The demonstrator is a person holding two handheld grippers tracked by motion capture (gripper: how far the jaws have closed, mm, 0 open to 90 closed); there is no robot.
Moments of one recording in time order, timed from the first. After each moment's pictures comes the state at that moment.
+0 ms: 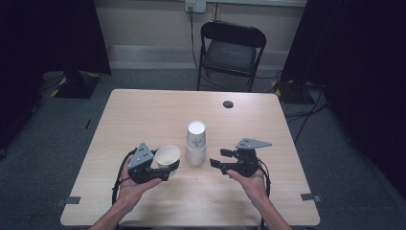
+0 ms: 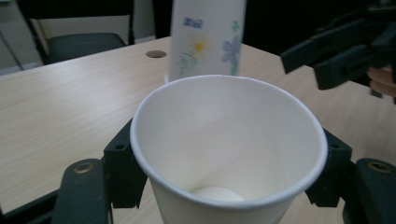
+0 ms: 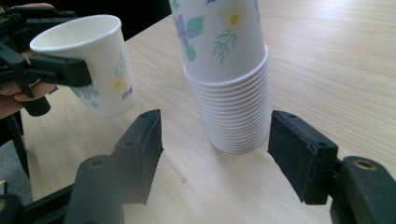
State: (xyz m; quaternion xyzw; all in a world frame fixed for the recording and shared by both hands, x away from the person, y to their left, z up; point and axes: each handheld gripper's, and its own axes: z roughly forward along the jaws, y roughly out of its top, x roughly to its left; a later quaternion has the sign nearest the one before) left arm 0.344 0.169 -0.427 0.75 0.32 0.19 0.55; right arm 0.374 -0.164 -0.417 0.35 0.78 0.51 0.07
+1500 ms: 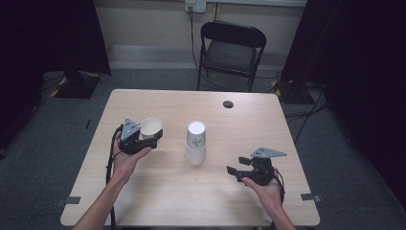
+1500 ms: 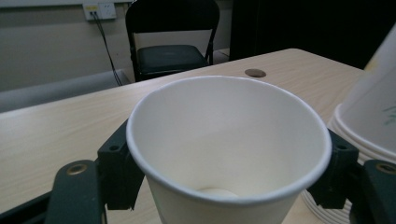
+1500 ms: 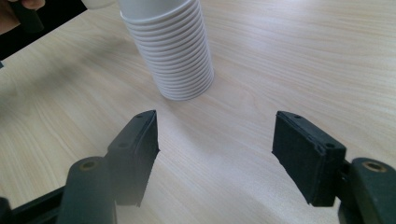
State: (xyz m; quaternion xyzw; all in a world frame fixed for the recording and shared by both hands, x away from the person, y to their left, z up) left arm 0.423 0.209 -0.432 0.69 0.41 0.29 0.52; right arm 0.359 -0.209 -0.439 0.41 0.78 0.46 0.11
